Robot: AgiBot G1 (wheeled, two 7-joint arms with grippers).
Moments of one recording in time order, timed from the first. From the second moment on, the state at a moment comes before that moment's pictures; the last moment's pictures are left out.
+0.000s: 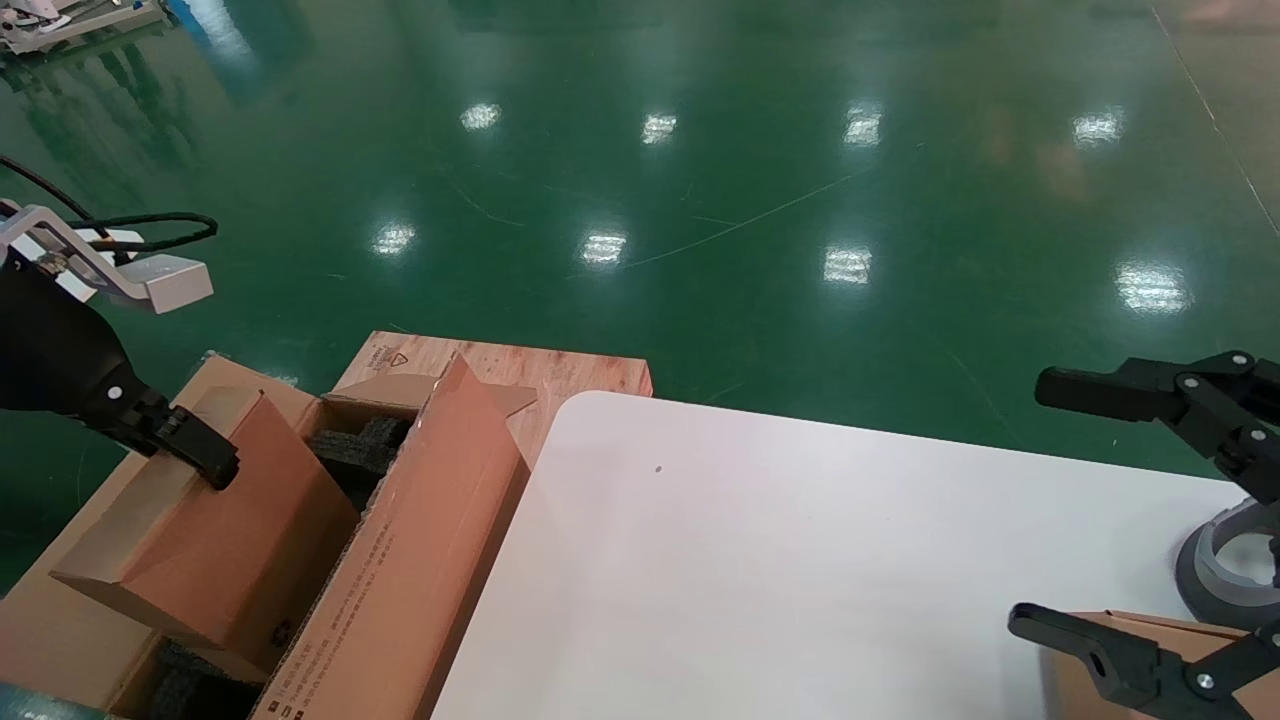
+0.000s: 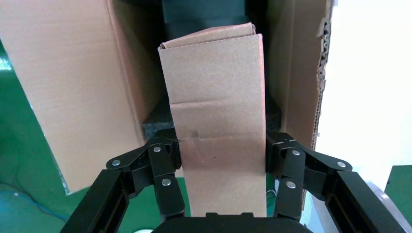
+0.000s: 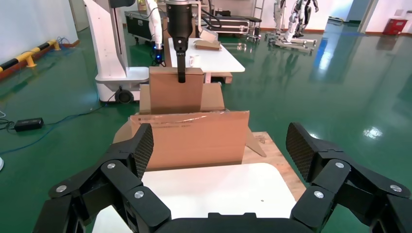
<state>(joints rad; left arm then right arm) -2.42 0.72 2.11 -0.53 1.25 1.61 -1.09 1.07 -0.61 -0.28 1.28 -0.73 -1.50 0.19</state>
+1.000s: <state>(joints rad) -2.35 0.69 2.09 -0.46 1.24 1.51 -1.03 1.07 -0.61 -0.28 1.28 -0.73 -1.50 0.19</state>
